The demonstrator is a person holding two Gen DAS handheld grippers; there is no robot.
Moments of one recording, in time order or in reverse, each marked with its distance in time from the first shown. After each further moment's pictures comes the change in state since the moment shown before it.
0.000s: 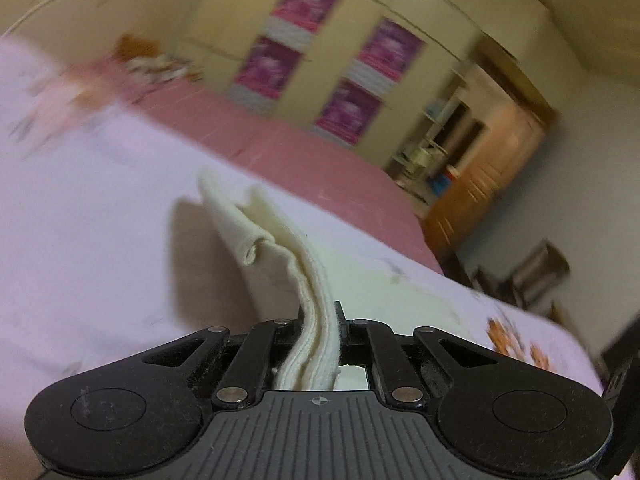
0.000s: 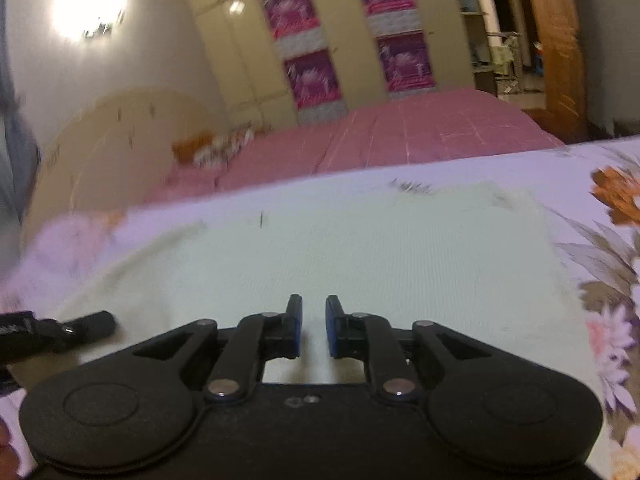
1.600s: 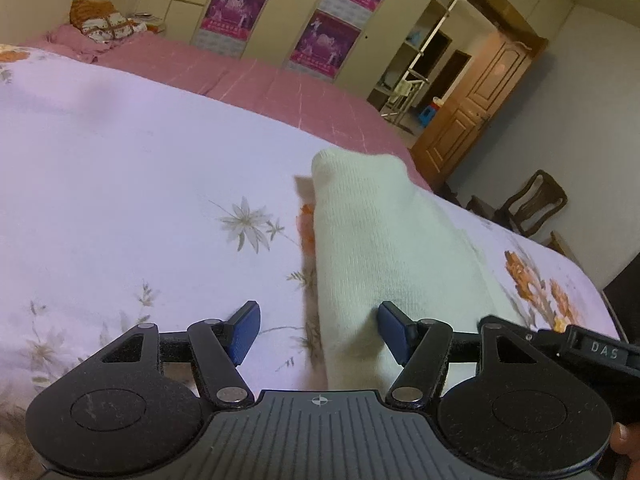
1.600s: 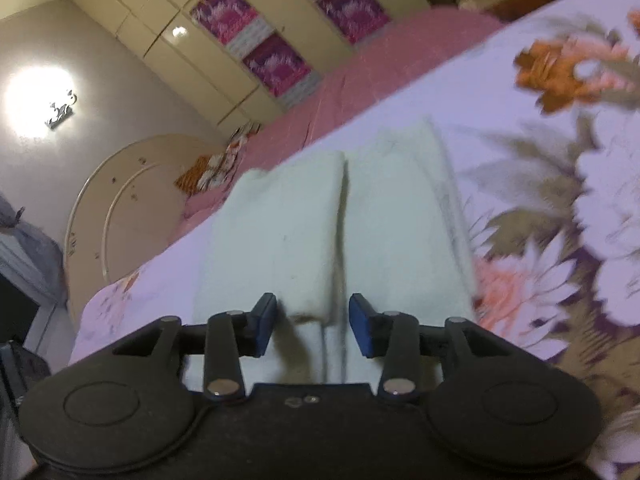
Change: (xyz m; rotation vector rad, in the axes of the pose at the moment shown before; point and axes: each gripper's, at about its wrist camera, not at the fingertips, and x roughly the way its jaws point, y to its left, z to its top) left arm 0.068 0.002 -0.003 0.061 0.192 -0.027; right arm 0.010 -0.105 0.007 0.307 0.133 0.151
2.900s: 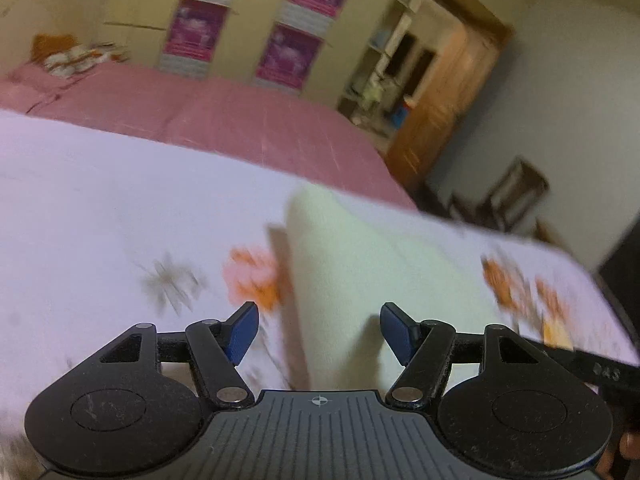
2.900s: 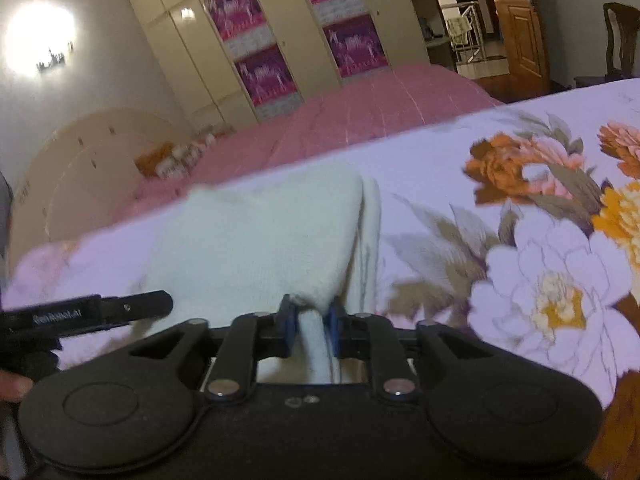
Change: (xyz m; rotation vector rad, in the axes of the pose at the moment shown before) left arm 0.024 -0.044 0.032 0.060 -0.055 -0.038; right arm -0.040 -0.011 0.017 -0.202 -0.120 -0.169
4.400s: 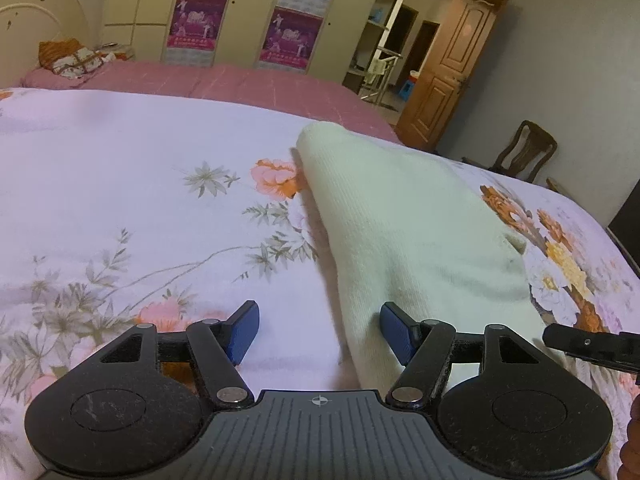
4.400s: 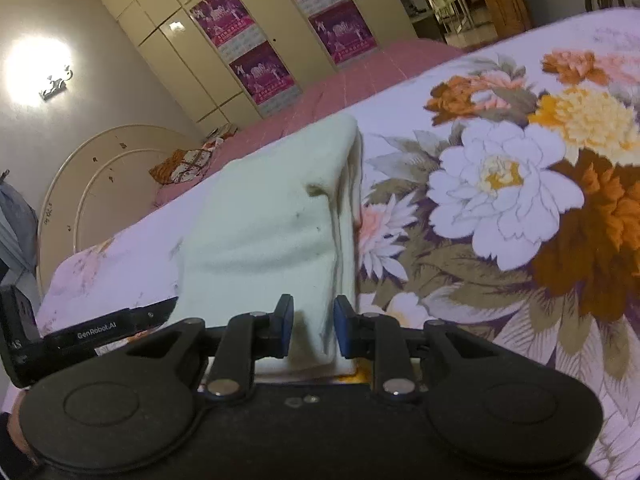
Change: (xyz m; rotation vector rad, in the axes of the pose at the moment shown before) left arm -0.055 -0.008 -0.072 0.118 0.072 0.062; right arm -0.065 -0.013 -0.066 0.085 0.058 0.034
